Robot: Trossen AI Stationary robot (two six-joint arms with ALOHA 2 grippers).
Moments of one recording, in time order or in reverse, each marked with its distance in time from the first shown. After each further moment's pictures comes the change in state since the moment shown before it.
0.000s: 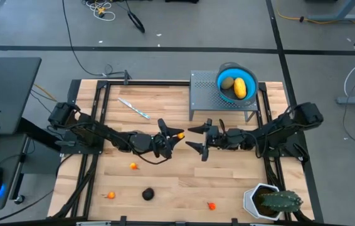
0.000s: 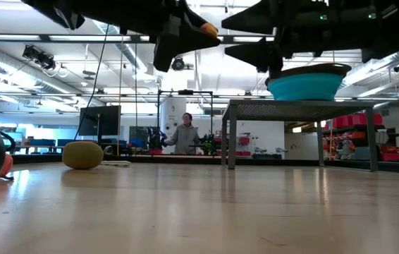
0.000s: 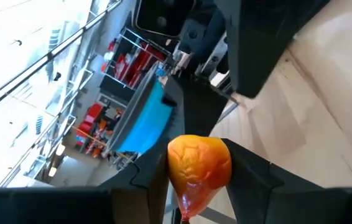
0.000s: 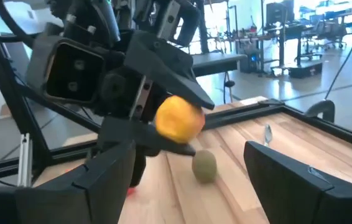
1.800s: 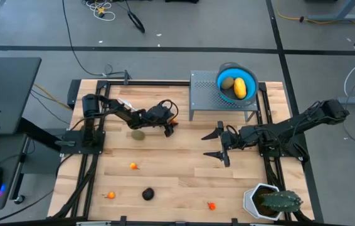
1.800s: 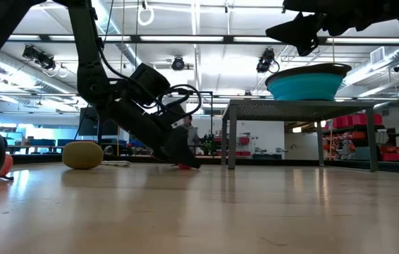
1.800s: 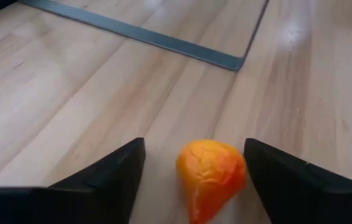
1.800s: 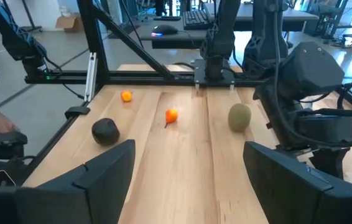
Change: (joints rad) left arm 0.543 0.369 -0.097 -0.056 0.556 -1.052; right arm 0.060 -0.460 -0.019 -0.692 -0.202 -0.103
